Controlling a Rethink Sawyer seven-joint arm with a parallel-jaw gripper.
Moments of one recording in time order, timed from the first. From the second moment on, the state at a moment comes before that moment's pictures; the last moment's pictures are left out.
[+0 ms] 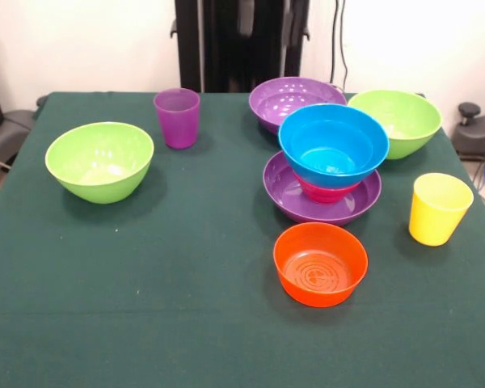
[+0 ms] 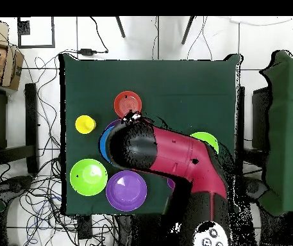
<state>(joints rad) -0.17 -0.98 -0.10 1.73 0.04 0.64 2.11</state>
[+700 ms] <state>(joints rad) -0.24 -1.03 -0.01 1.73 0.01 0.67 2.11</state>
